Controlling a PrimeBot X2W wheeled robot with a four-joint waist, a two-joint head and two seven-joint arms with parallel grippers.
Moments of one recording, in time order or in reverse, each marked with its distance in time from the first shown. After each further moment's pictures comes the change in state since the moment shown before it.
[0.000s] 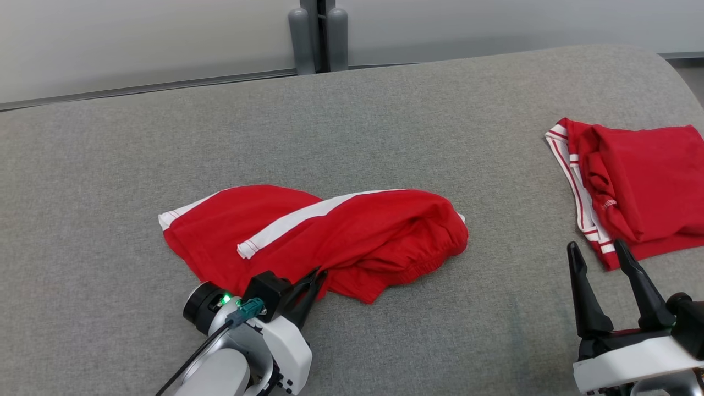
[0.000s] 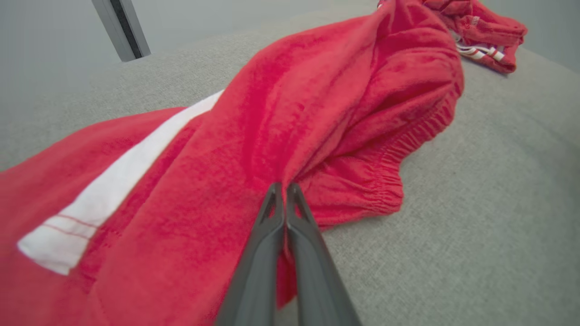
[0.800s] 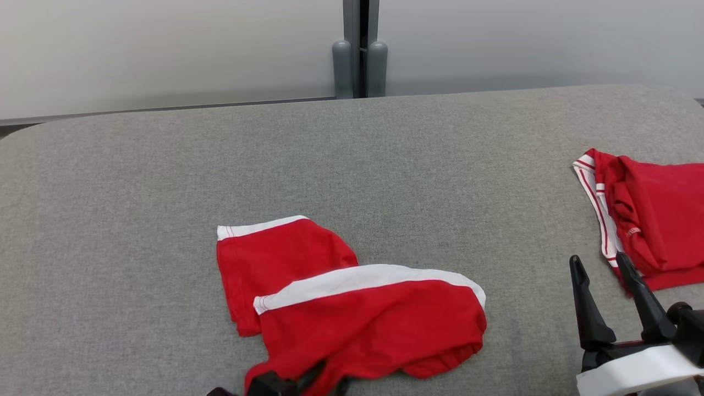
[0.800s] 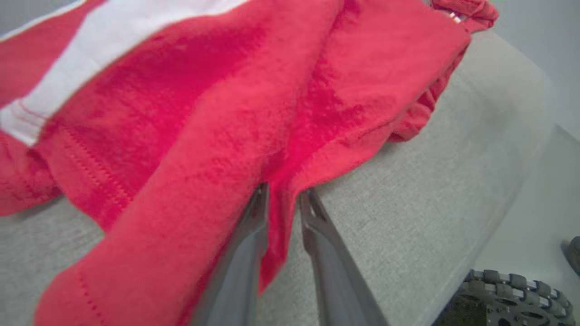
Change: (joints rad) left arm 0.348 0.073 -0.046 -0.297 -0.081 0.077 0.071; right arm 0.036 0.007 -0.022 -0.006 0.000 0.000 0.026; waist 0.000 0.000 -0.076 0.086
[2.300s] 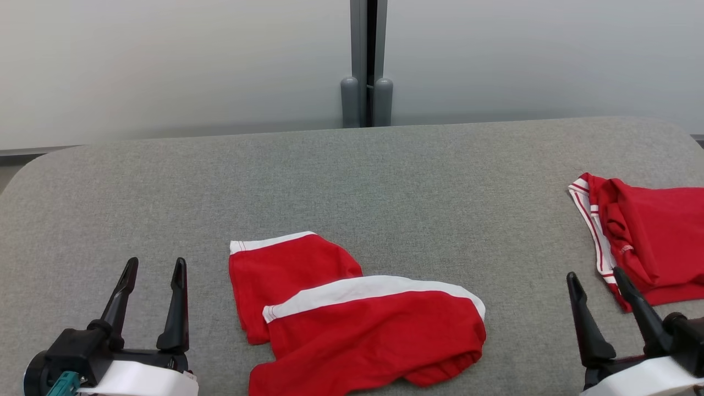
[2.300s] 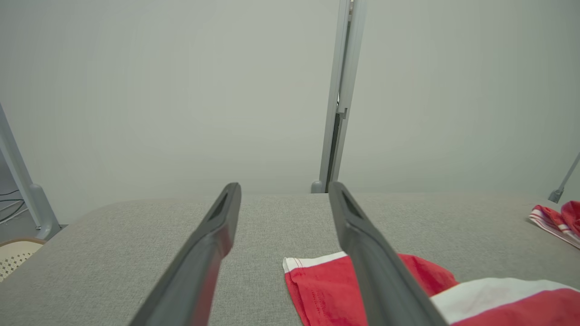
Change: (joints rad) left arm 0.052 0.085 0.456 -0.238 -0.053 0.172 -0.202; right arm 0.048 -0.031 0.008 -0.053 -0.011 0.000 0.063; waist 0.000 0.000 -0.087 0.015
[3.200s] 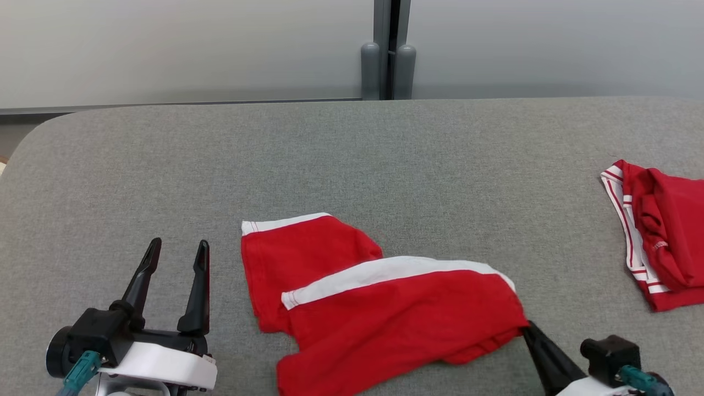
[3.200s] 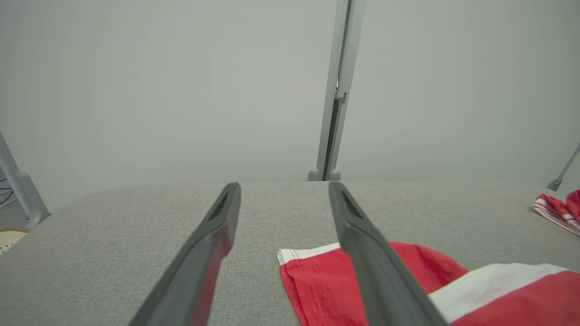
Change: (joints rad) left arm -0.072 -0.020 -0.051 0.020 0.009 -0.011 0.004; right arm -0.052 -0.030 0.227 0.341 0.029 0.000 -0.054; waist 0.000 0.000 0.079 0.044
